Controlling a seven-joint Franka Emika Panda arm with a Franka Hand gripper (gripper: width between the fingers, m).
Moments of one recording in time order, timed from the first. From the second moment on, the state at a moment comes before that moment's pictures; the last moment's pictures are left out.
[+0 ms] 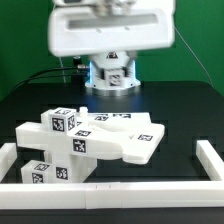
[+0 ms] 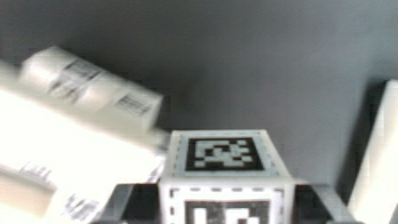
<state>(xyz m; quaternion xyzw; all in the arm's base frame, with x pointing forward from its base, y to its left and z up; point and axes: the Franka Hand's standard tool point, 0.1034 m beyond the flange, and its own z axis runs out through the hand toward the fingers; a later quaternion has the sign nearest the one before) 0.546 -0.041 0.168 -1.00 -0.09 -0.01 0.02</state>
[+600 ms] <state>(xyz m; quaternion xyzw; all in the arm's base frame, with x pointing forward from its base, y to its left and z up) 0.552 -0.062 0.155 -0.99 -0.10 -0.03 0.00</state>
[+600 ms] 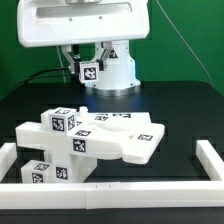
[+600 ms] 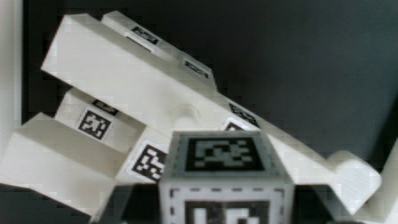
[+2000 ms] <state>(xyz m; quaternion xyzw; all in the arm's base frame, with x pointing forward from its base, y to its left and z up) 0.556 -0.070 0.128 -0.99 -0.10 -0.03 -0.02</state>
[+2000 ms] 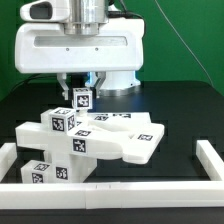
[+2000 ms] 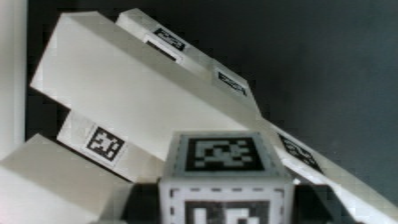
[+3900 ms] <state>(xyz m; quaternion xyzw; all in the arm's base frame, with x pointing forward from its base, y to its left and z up) 0.549 -0.070 0.123 -1.00 -0.03 -0.01 0.03</state>
